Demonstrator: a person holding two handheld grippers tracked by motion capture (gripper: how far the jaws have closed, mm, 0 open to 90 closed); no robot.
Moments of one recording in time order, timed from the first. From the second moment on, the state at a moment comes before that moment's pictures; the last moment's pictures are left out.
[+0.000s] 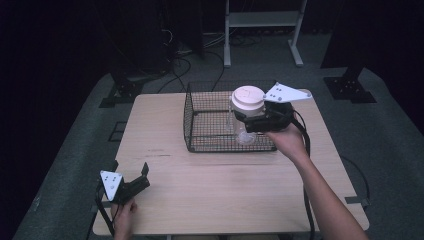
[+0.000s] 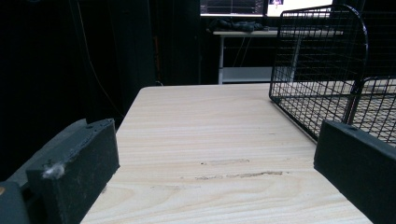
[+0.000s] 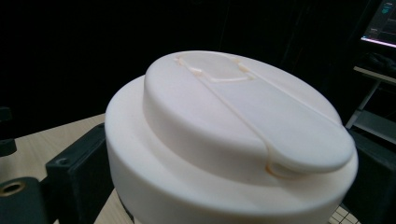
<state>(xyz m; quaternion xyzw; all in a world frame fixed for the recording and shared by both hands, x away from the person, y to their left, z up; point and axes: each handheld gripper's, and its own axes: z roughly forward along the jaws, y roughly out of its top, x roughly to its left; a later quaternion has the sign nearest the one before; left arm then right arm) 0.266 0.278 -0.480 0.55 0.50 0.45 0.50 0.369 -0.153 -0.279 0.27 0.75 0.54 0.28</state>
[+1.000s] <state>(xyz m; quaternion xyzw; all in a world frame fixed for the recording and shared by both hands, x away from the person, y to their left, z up) 0.266 0.277 -0.480 0.55 0.50 0.46 0.50 0.436 -0.134 -0.282 0.29 0.74 0.53 0.29</state>
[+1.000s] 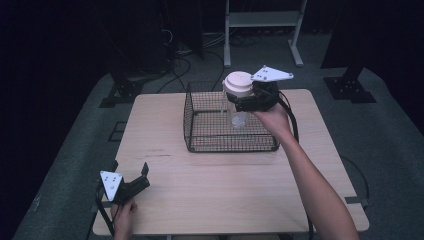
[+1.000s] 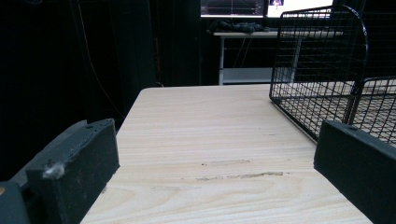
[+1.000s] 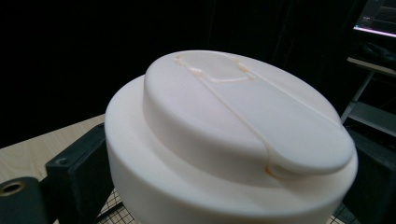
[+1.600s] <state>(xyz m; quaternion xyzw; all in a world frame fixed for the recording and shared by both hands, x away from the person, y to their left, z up) 0.265 0.278 -0.480 0.55 0.50 0.46 0.50 0.462 -0.114 -0.303 0.29 0.75 0.52 0.28</state>
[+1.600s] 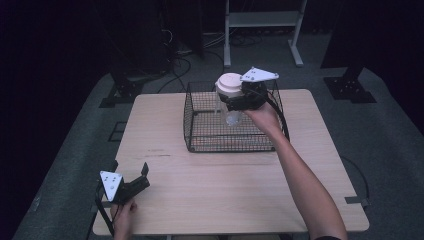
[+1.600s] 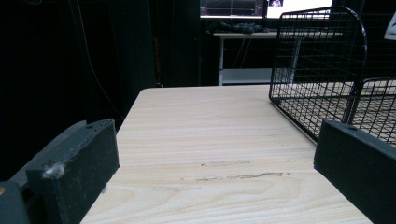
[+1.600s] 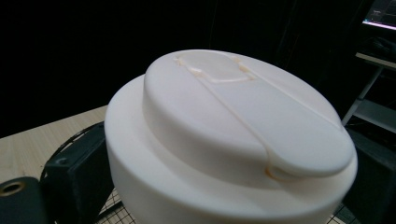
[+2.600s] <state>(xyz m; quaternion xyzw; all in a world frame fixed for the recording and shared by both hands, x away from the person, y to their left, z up) 0.265 0.278 -0.480 0.55 0.49 0.46 0.50 0.494 -0.101 -0.354 0.30 0.76 0.50 0.27</state>
